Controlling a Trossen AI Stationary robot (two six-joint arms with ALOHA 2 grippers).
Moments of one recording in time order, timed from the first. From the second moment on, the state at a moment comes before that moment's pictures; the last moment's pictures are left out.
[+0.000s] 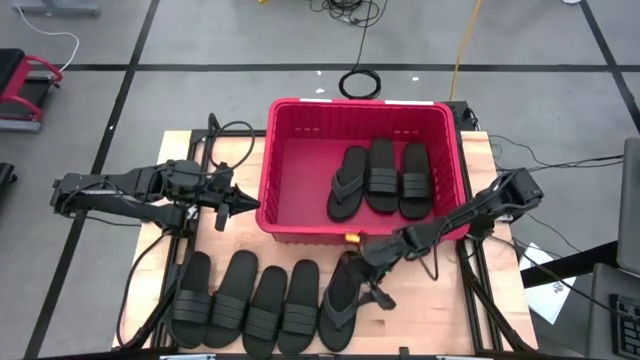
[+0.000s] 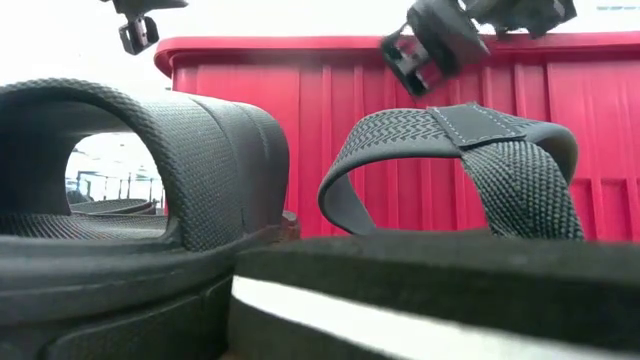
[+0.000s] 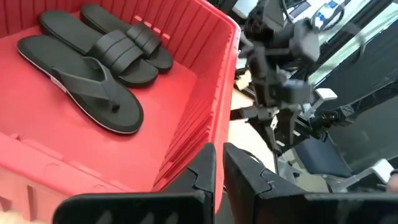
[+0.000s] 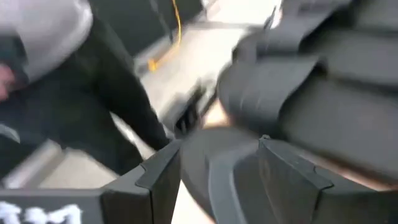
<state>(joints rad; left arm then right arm) 0.00 0.71 0.78 -0.42 0.09 -0.56 0.37 1.63 0.88 0.25 -0.41 0.19</state>
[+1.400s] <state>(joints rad) 0.00 0.71 0.78 -0.44 0.08 -0.55 0.49 1.79 0.93 0.23 -0.48 0.08</state>
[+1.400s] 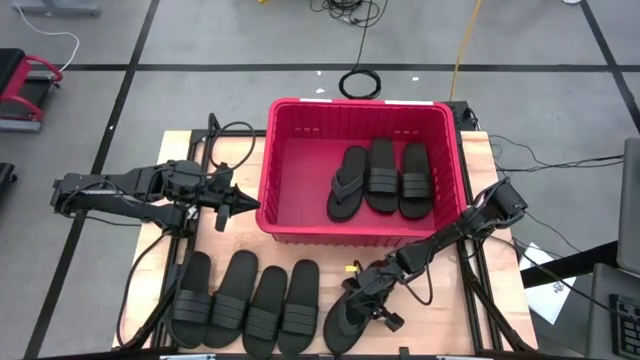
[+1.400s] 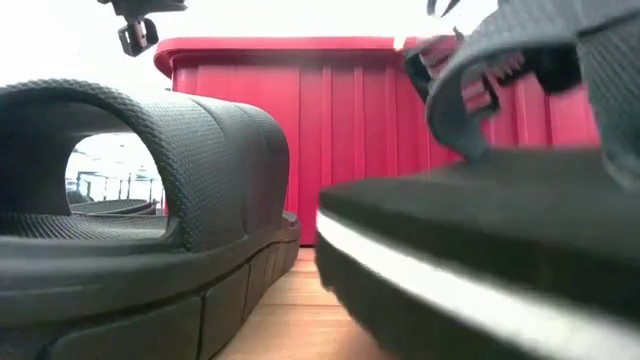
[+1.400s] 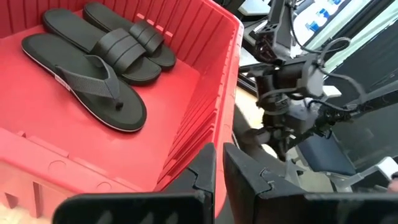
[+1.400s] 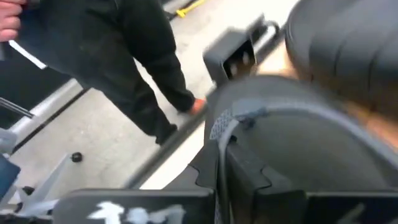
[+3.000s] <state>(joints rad) 0.00 0.71 0.78 -0.37 -0.01 -0.73 -0.40 1.23 1.63 -1.12 -0.31 -0.82</state>
